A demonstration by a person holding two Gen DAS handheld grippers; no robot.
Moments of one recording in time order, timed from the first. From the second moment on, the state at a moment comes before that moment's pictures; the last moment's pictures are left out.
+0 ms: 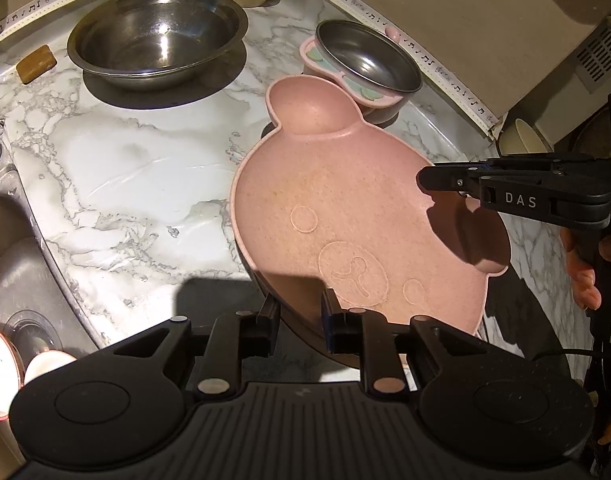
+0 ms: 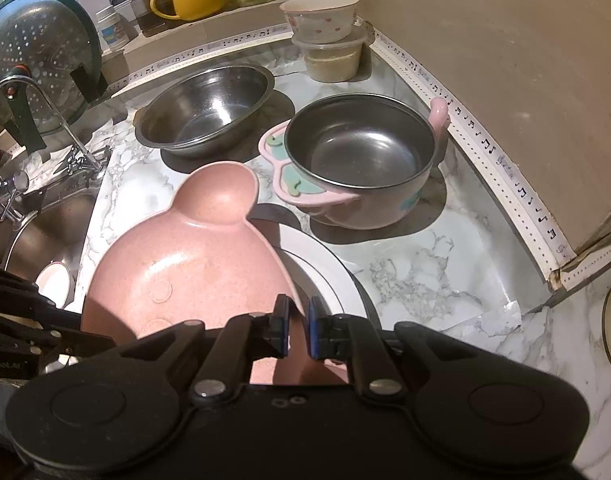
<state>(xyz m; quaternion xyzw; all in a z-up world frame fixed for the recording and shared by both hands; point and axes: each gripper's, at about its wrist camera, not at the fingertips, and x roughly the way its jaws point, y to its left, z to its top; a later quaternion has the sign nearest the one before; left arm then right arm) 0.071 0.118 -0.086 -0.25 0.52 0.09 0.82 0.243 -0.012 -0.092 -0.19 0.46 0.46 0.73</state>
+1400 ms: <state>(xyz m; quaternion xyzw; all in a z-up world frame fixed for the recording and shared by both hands) 0.083 0.109 -0.039 -0.17 0.43 0.07 0.88 0.228 -0.041 -0.049 -0.12 0.44 0.43 0.78</state>
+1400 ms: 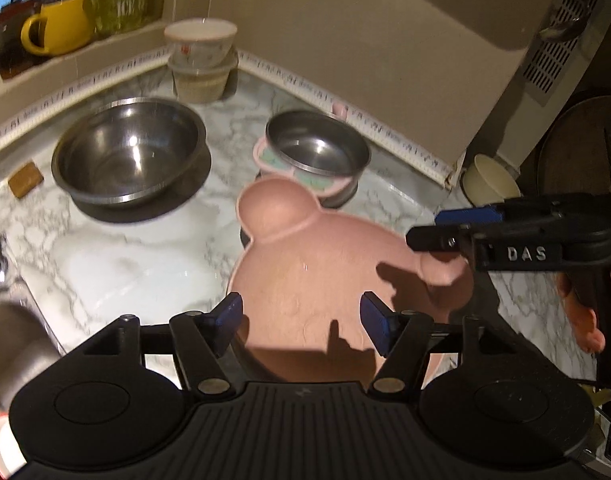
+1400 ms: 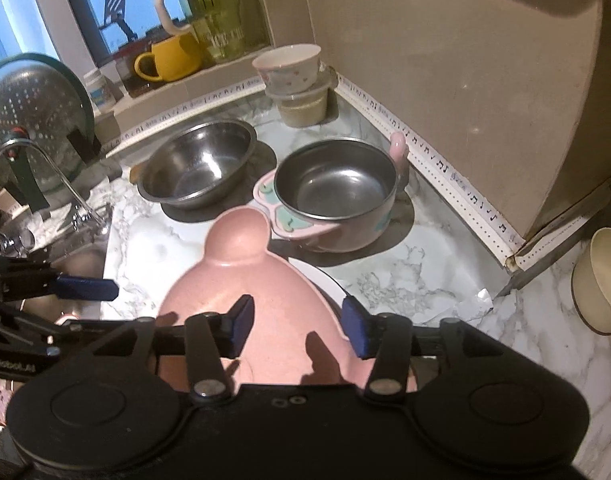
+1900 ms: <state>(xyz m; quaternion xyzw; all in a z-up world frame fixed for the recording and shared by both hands) 0.124 0.136 -0.017 -0.14 0.39 0.07 0.91 0.240 -0.034 -0.029 -0.10 0.44 0.41 0.79</state>
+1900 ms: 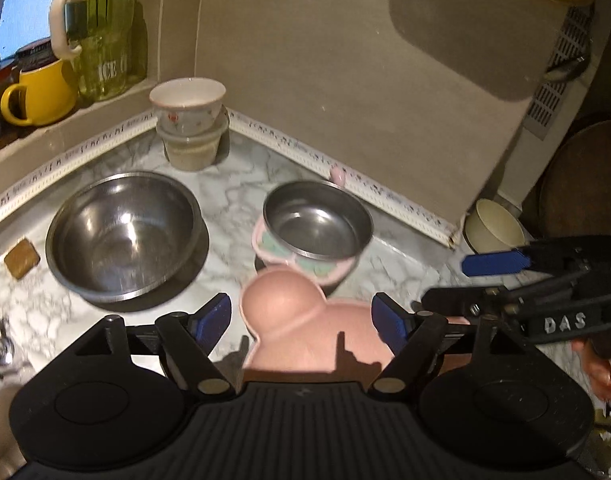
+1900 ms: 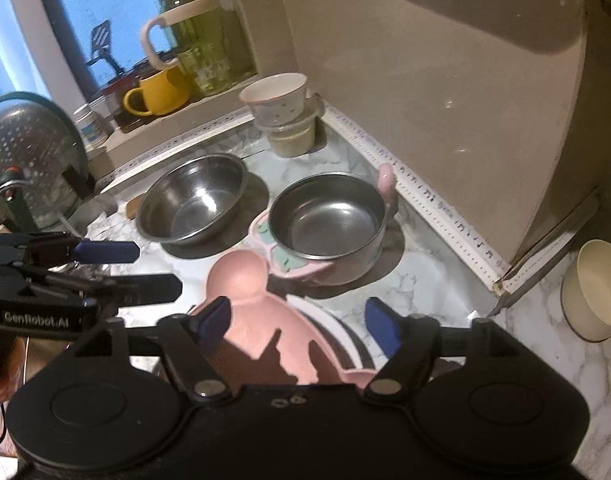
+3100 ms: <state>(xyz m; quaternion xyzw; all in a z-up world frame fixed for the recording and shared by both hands) 0.278 0.163 -0.064 -0.06 0.42 0.10 0.90 0.323 0.015 -0.078 -0.10 0.49 0.29 0.82</state>
